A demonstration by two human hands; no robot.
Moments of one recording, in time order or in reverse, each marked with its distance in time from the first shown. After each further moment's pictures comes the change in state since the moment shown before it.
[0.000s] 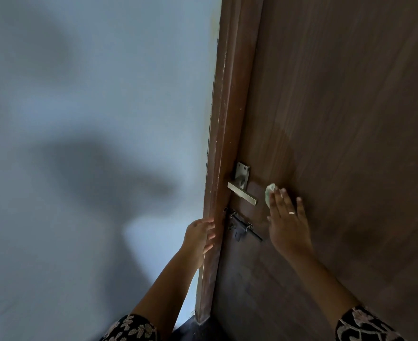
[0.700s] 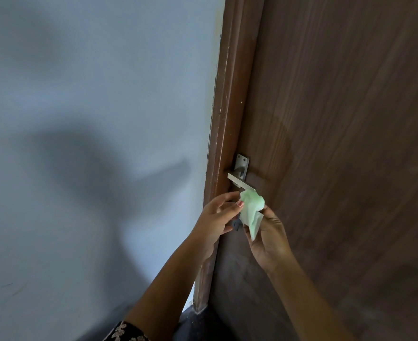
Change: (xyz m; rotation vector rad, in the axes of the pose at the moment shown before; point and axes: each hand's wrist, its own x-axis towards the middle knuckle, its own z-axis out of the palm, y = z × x) left_hand -0.056 0.020 0.008 0.224 -0.369 0.277; right_hand -0.030 -0.081 -0.110 2.232 -0.180 0.934
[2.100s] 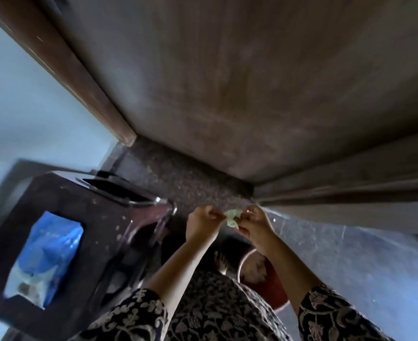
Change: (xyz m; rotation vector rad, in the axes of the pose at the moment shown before) left_hand -0.190 -0.386 0.183 0.810 -0.296 -0.622; right_hand -0.272 0.182 -0.403 -0.314 0.714 0.692
